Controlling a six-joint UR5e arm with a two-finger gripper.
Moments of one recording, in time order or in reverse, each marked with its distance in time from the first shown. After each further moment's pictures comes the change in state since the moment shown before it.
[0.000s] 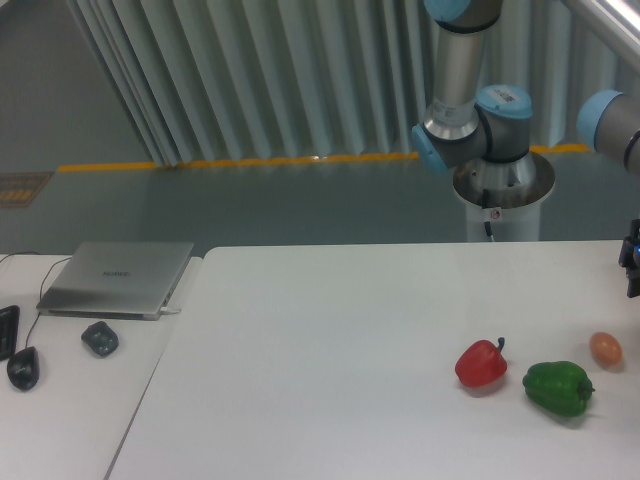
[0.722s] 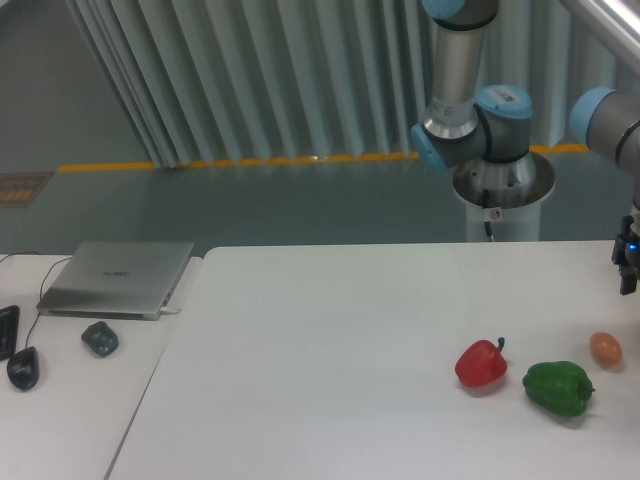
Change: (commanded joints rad) arm 0.073 0.057 -0.026 -0.002 0.043 -0.005
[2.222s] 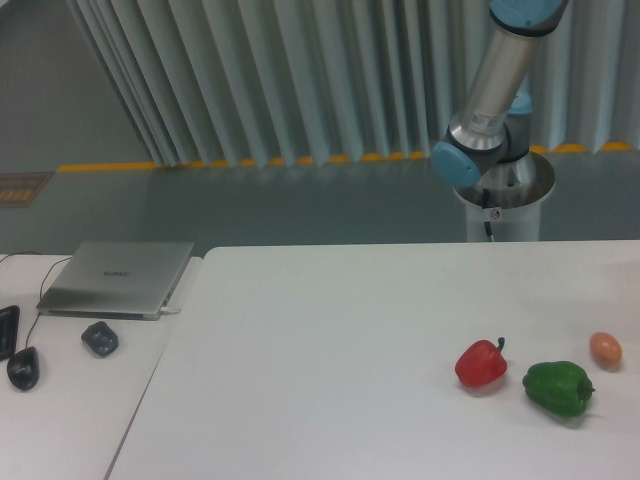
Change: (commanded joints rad) arm 0.384 -0.139 0.002 0.000 -0.293 -0.158
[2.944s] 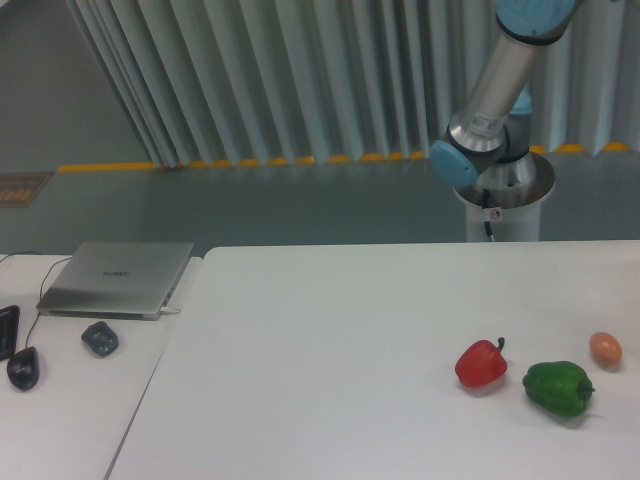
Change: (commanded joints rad) arm -0.034 -0.046 -0.009 0.080 -0.032 -0.057
